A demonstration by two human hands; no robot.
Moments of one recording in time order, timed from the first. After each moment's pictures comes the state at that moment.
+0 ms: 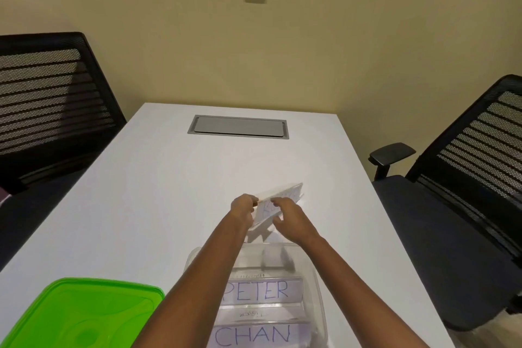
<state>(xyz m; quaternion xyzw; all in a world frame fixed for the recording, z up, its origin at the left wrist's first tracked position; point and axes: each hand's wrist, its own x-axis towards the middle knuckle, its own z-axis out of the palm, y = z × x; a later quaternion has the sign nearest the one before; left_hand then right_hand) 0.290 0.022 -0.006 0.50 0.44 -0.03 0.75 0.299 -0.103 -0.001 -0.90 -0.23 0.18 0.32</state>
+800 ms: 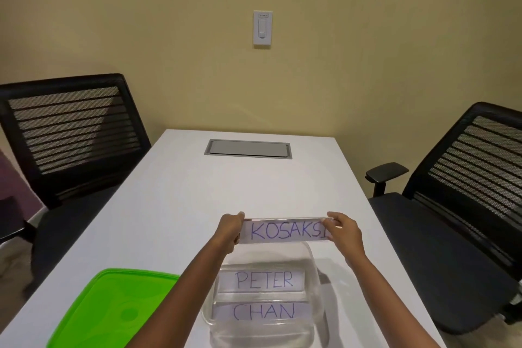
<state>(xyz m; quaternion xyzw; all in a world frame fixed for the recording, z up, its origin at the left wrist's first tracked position) 0.173 0.029 0.049 0.65 0.38 -0.01 0.66 0.250 -0.194 0.040 -0.83 0.02 0.07 0.55</state>
